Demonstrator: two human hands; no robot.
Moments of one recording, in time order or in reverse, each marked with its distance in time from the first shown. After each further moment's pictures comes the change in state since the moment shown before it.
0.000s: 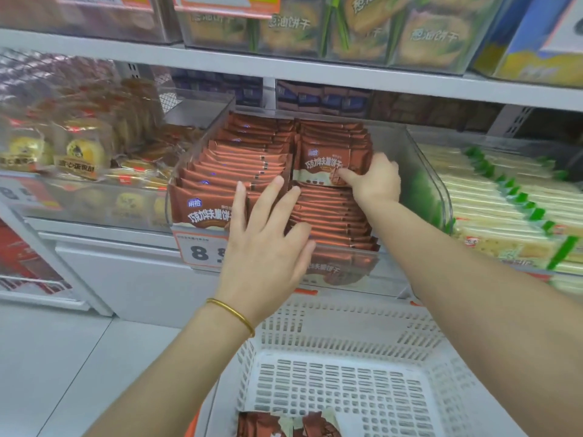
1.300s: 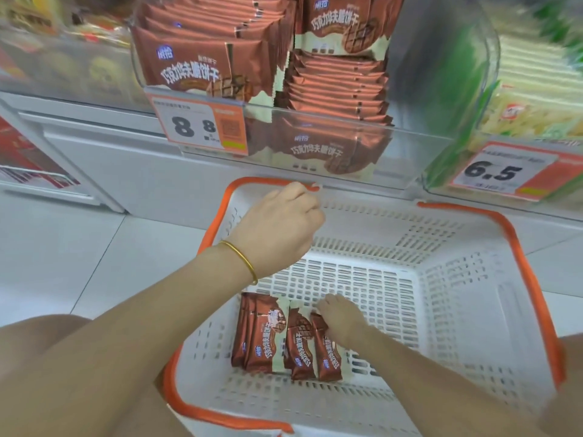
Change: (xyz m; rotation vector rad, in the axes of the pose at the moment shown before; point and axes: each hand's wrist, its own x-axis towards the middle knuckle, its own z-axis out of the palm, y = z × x) left_hand -0.072 0.037 0.048 -0.246 -0.322 0.274; right_hand -0.260 0.269 0.090 -0.840 -1.194 -0.437
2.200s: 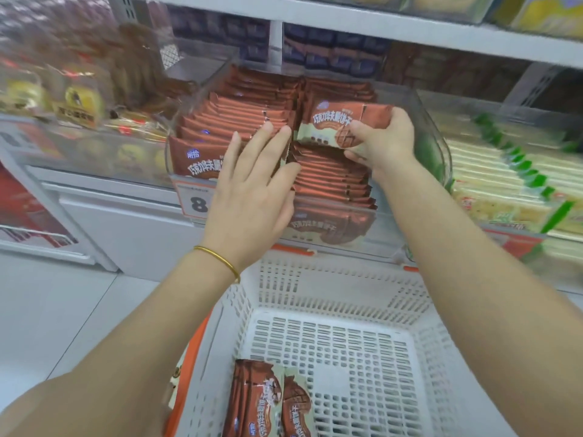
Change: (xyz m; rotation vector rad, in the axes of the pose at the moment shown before) left_hand 0.032 -0.042 -0.077 0.251 0.480 -0.245; right_hand -0.068 0.022 -0.378 1.503 1.131 0.041
